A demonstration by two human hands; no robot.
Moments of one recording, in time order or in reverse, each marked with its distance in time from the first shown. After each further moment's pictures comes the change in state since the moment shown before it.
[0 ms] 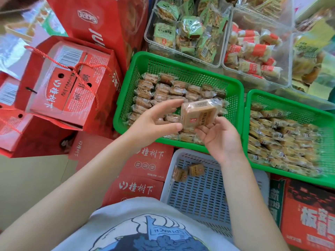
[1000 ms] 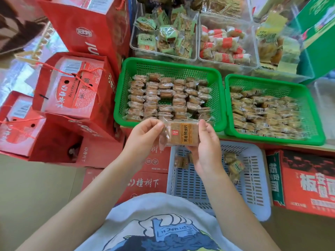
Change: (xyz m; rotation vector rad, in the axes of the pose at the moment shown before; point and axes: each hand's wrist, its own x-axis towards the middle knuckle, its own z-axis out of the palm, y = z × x) left_hand -0.105 0.008 0.056 -0.195 0.229 -0.124; right_hand -0.118 0.076 0.008 -0.223 0.308 -0.300
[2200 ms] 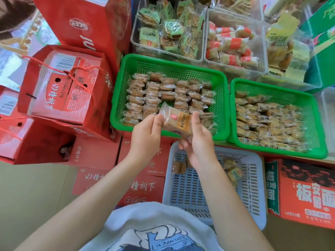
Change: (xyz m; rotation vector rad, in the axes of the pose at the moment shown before) left_hand 0.061 -0.020 0.000 0.517 0.257 0.307; right_hand 0.057 -0.003 0.028 -0.017 -0.121 0.142
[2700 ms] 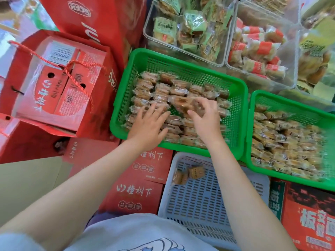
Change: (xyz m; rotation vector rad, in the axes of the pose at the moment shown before) left_hand 0.098 -0.095 0.021 0.902 -0.465 0.148; right_hand 0.154 -0.014 0.000 -1.065 0.019 -0.463
